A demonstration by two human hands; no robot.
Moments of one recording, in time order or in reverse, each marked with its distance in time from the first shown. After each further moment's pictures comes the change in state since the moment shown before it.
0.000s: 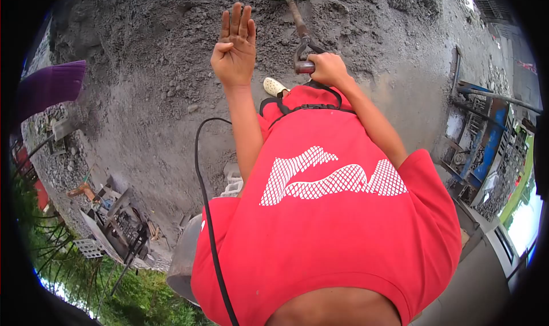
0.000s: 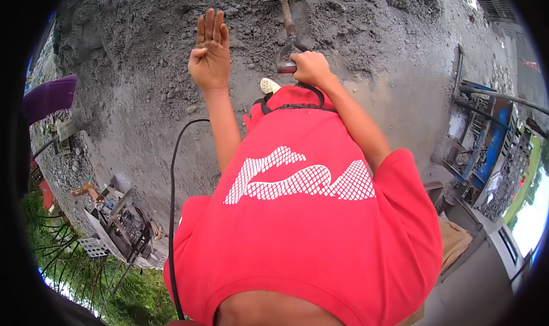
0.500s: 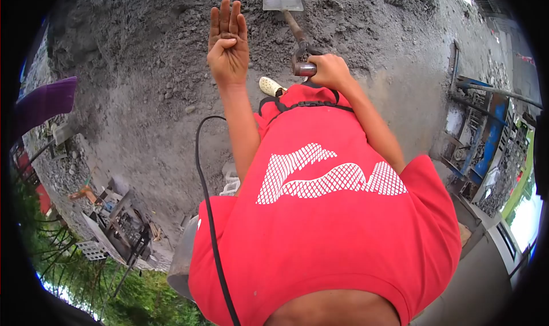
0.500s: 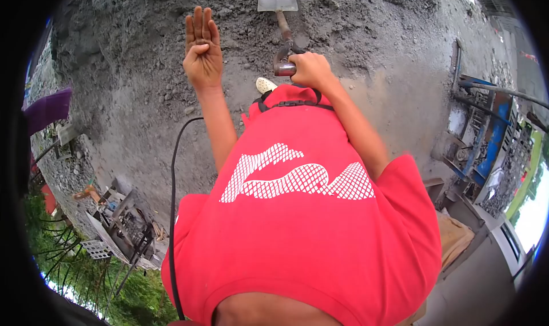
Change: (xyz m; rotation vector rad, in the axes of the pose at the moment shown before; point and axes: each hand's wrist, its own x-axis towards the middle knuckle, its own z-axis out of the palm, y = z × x) left_hand 0.009 -0.025 0.009 0.149 -0.034 0.052; right_hand -0.028 0.000 -0.036 0.075 -0.015 0.056
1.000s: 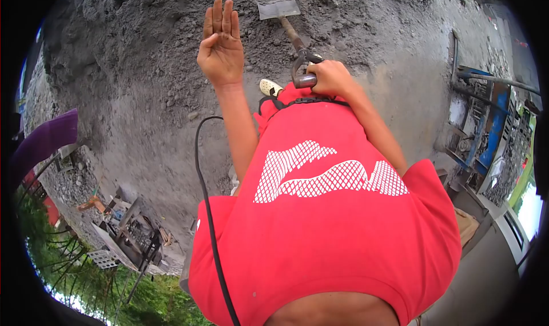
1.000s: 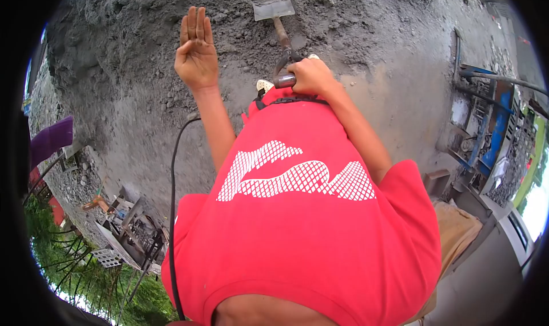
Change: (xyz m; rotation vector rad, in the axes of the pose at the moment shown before) left_hand 0.030 -0.006 0.002 -0.051 0.012 -0.031; right_hand -0.007 0.002 -0.016 0.030 -0.133 -0.010
